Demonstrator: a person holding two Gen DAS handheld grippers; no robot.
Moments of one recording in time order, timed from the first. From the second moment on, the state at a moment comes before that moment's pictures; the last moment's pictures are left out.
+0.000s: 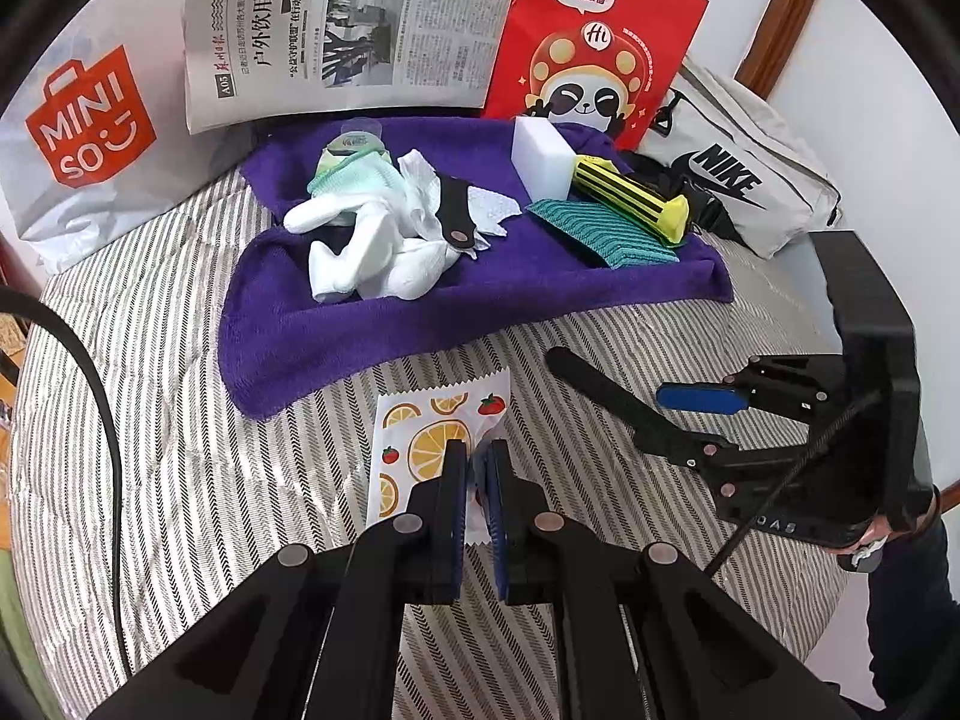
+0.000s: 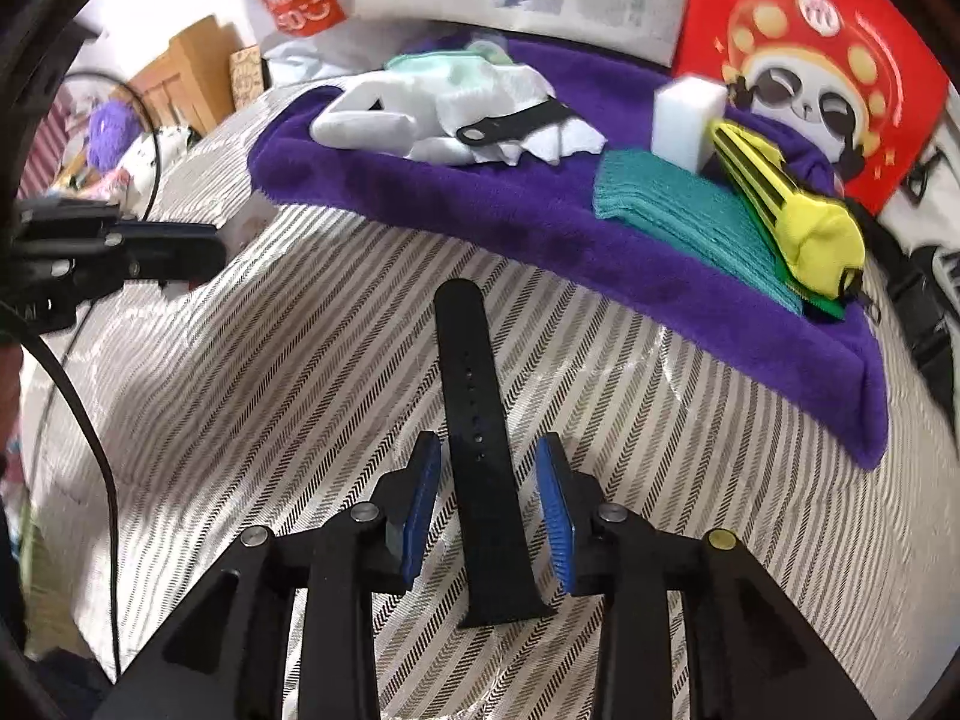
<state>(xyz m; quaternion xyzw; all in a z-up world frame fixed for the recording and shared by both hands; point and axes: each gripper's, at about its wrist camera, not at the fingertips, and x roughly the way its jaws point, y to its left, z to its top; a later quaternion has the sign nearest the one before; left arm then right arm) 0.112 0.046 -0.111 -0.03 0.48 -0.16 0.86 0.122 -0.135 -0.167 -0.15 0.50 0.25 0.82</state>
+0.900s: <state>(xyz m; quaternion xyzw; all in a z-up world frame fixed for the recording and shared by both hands) 0.110 0.041 -0.105 -0.03 0.48 -0.17 0.86 0.127 -0.142 -0.153 -0.13 0.50 0.24 0.82</state>
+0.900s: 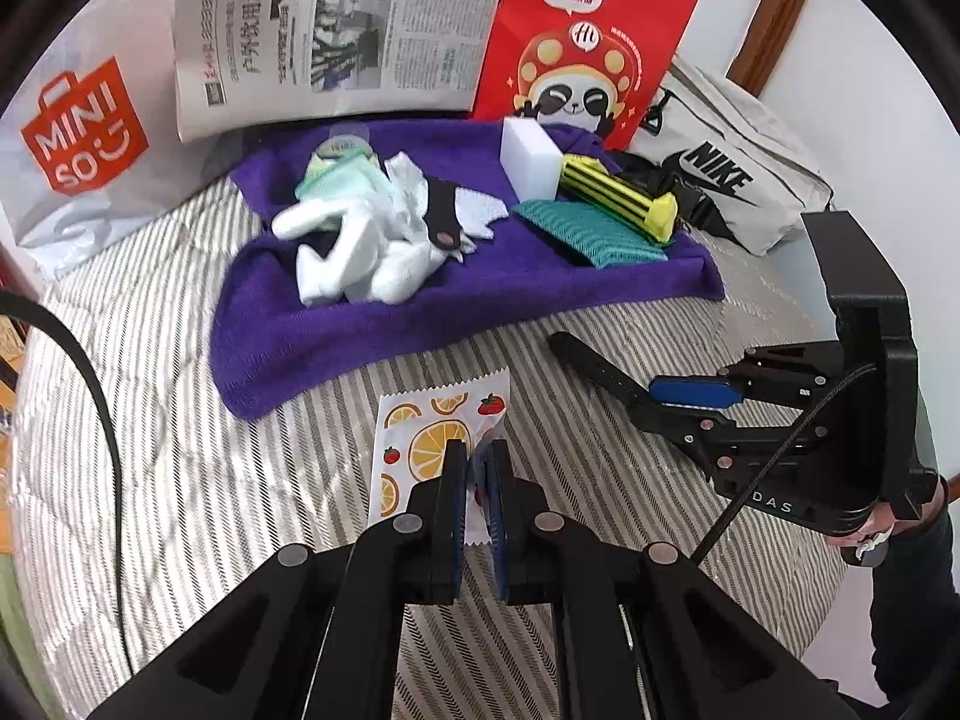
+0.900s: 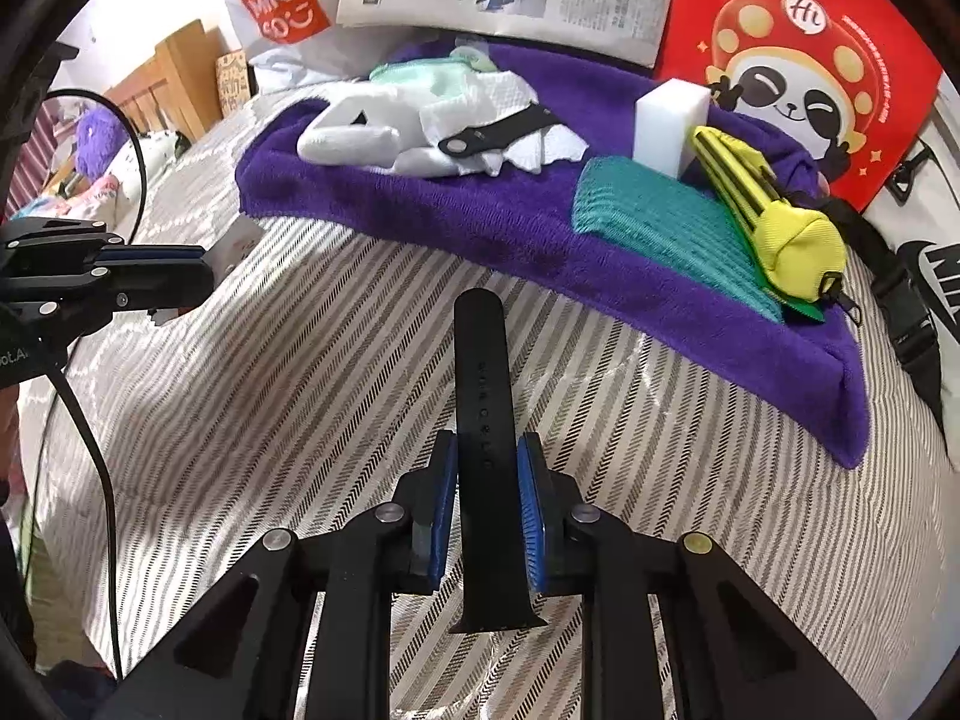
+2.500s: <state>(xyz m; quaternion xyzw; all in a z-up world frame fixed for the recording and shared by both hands) 0.235 0.034 -0.059 -0.03 0.45 -0.18 0.88 0.248 -0.151 -0.090 -0.08 0.47 0.23 0.85</state>
